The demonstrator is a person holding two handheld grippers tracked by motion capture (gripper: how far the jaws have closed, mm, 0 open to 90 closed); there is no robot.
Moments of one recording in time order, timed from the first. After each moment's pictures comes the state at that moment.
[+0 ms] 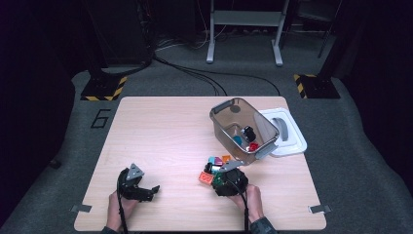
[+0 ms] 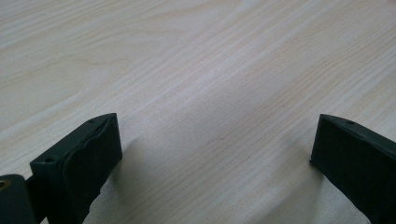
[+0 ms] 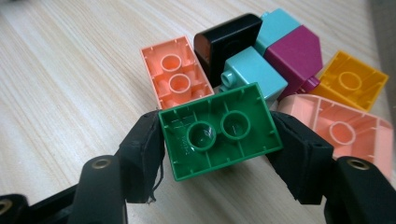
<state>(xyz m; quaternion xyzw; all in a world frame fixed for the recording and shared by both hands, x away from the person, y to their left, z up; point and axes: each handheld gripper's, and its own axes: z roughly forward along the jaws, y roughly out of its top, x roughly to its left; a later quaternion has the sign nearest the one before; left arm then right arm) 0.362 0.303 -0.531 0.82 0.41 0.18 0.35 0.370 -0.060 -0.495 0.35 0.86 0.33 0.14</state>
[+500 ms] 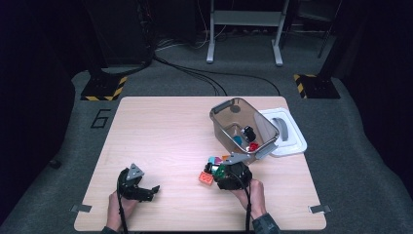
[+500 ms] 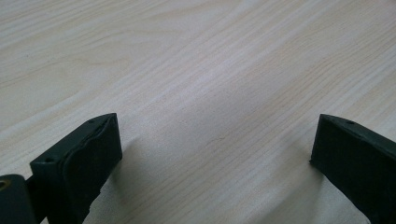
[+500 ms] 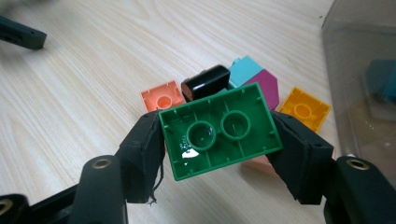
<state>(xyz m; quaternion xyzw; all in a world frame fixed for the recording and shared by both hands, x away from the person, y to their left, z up) 0.362 0.303 -0.531 0.82 0.41 0.18 0.35 0.373 -0.066 -0.462 0.37 0.85 0.36 0.15</state>
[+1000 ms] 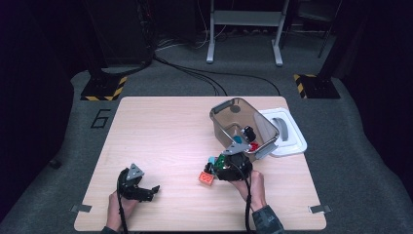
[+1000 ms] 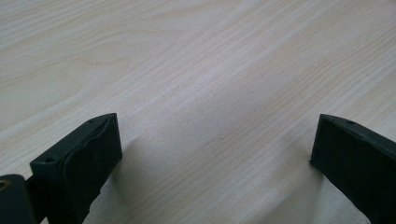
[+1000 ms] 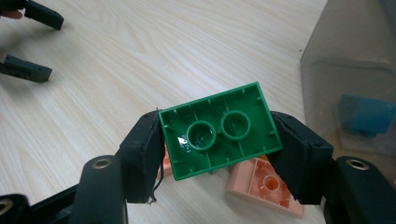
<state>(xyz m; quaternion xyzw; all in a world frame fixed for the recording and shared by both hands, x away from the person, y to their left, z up) 0.362 0.303 -0.531 0.82 0.41 0.18 0.35 0.387 -0.064 -0.433 0.37 0.84 0.37 0.16</state>
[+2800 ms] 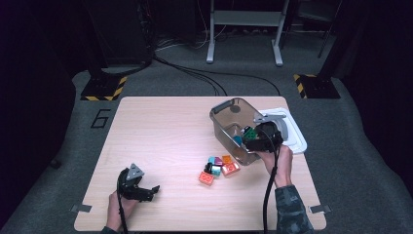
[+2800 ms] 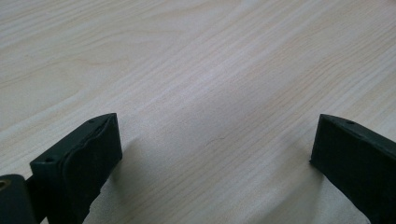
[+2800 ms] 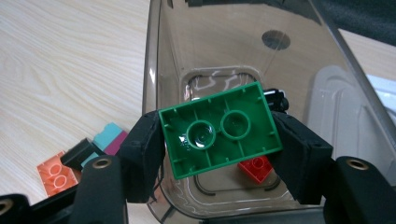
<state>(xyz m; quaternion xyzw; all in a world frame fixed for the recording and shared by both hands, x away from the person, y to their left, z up) 0.362 0.303 -0.531 0.82 0.41 0.18 0.35 0.438 -0.143 -0.378 0.46 0.79 0.34 0.20</state>
